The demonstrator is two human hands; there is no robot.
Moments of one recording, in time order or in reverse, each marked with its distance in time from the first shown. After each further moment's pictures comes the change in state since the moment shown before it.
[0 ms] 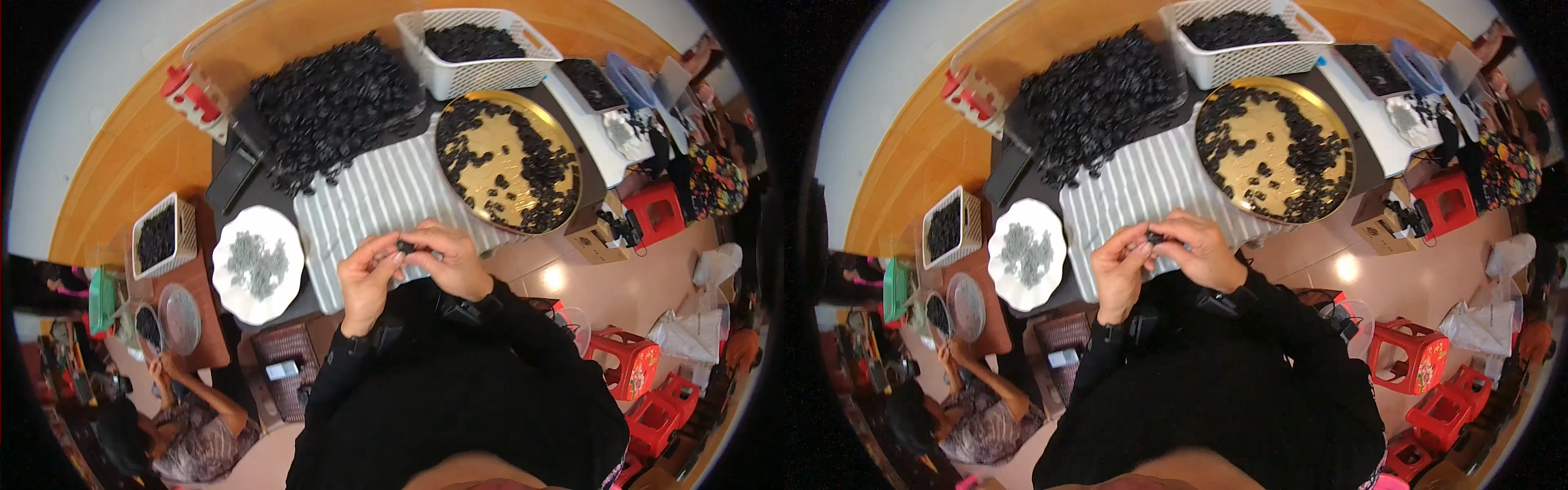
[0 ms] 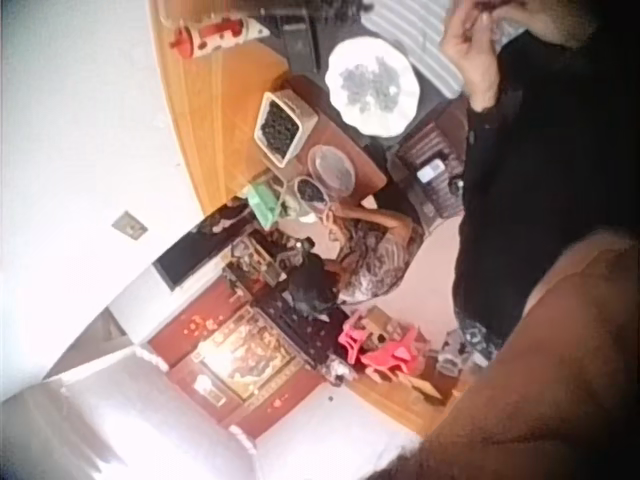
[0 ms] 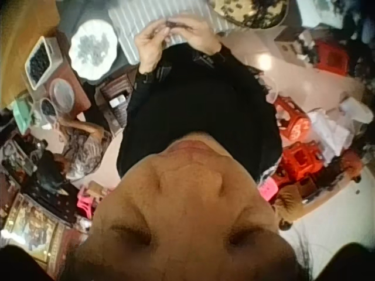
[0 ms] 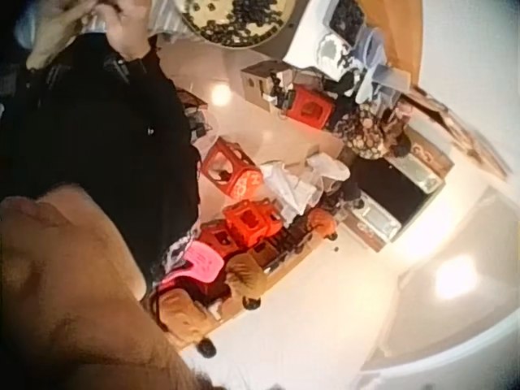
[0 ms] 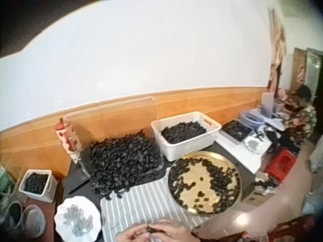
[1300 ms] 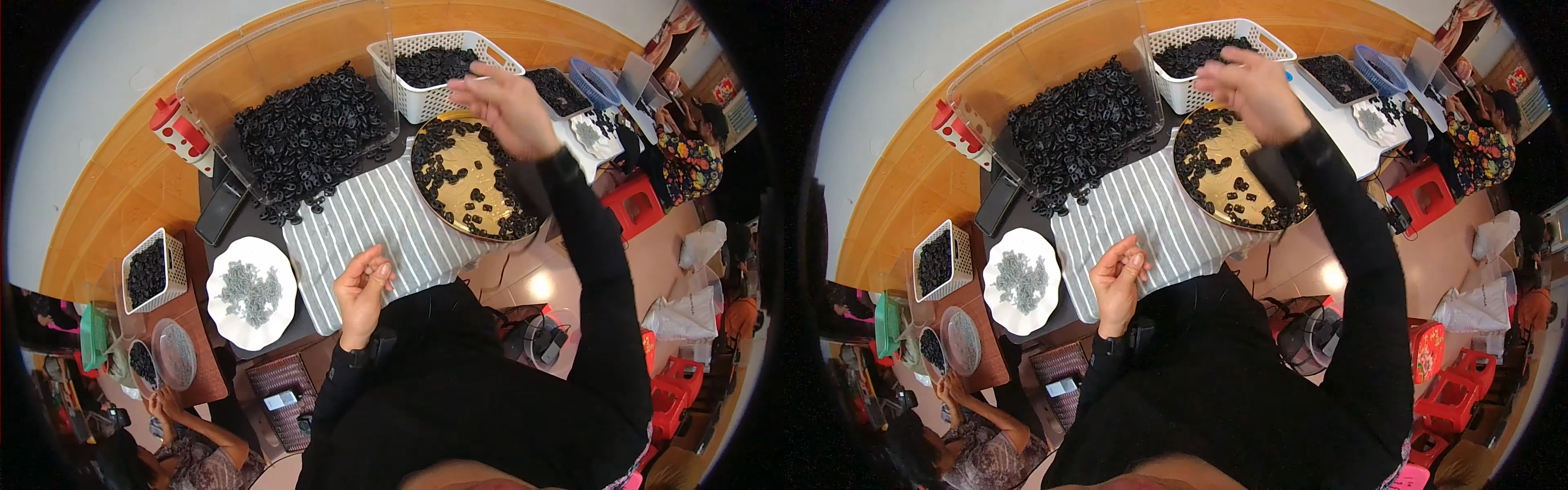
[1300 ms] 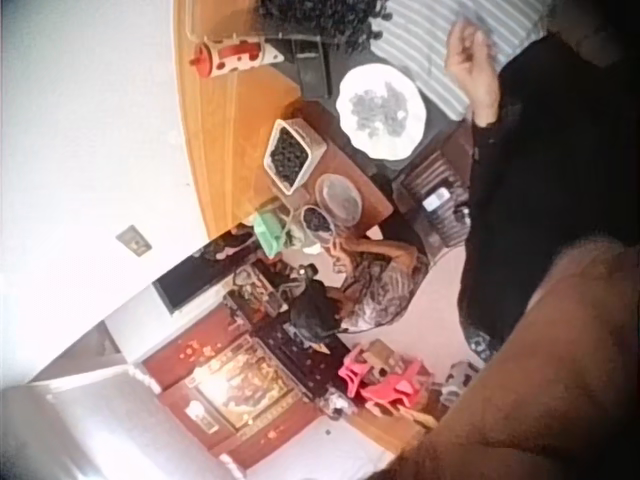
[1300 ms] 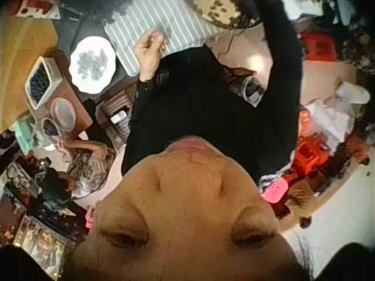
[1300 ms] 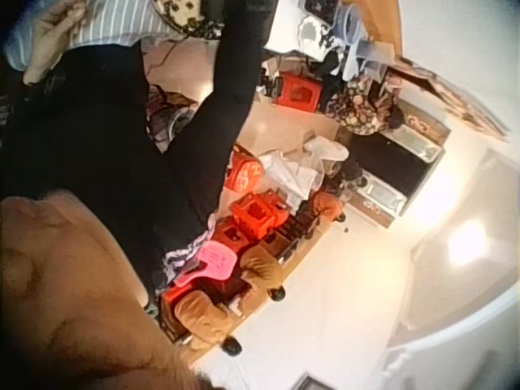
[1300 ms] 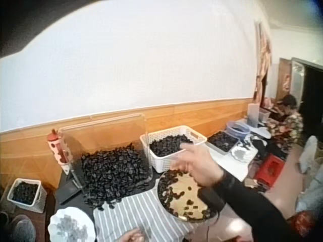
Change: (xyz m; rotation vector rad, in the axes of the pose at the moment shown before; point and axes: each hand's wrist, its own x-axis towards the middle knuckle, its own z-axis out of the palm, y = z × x) left_hand 0.004 -0.013 -0.009 -0.027 -0.068 0.071; right_hand 0.156 -0.061 -0.140 0.405 0.320 0.320
